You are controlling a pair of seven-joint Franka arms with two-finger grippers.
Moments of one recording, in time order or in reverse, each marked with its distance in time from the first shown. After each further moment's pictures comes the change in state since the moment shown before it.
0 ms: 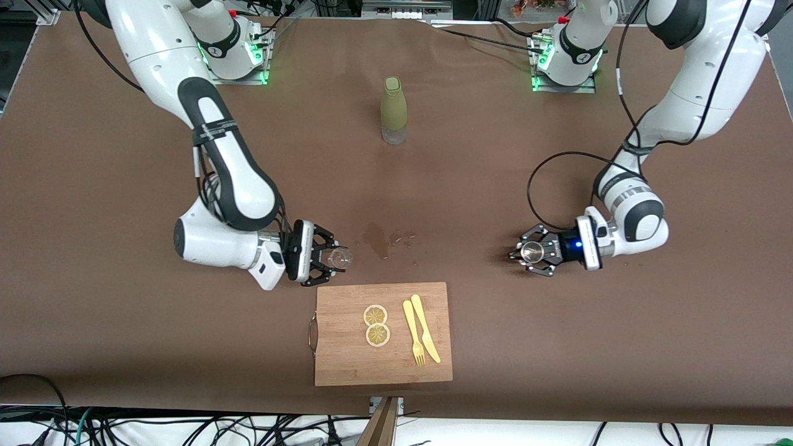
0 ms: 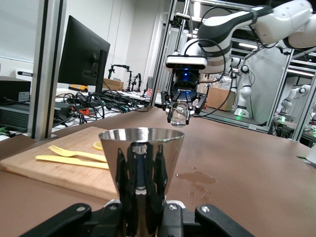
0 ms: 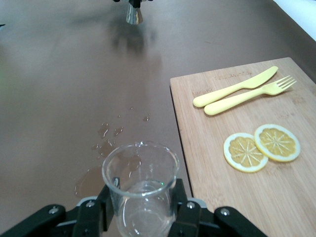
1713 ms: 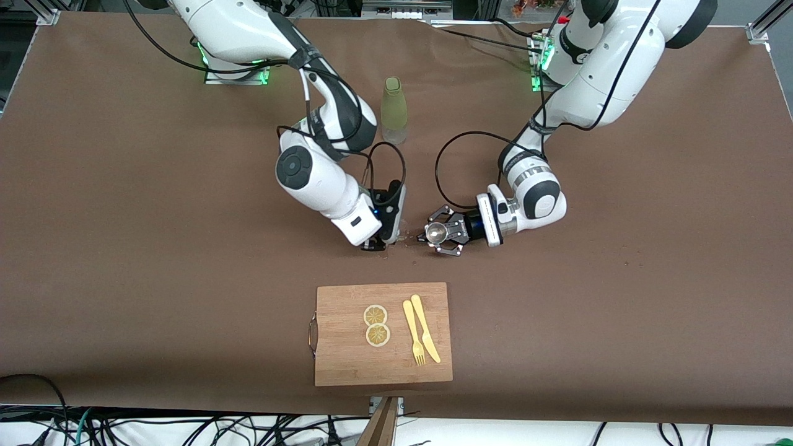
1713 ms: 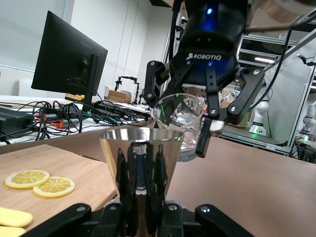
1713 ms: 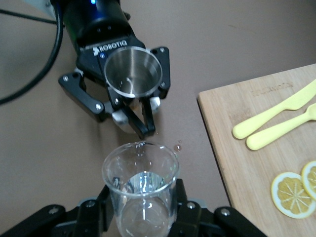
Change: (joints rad) left arm -0.387 -0.002 0.001 -0.033 -0.496 0.141 0.162; right arm 0.233 -0.065 0.046 0.036 -0.583 0.142 0.730
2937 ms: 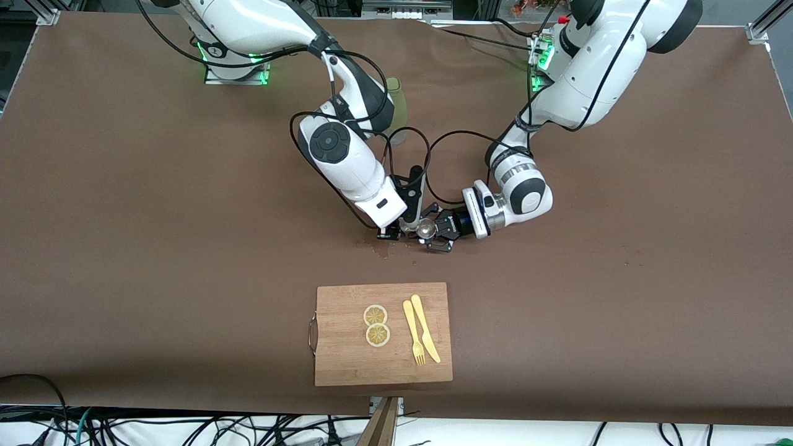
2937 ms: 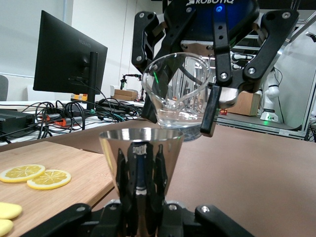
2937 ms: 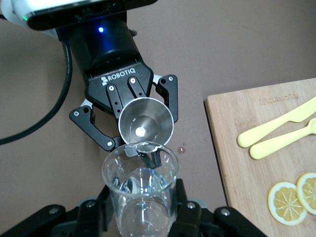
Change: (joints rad) left arm -0.051 0.028 0.006 0.000 -0.081 0.033 0.134; right arm 0.043 0.000 0.016 0.015 -0.221 0.004 0.114
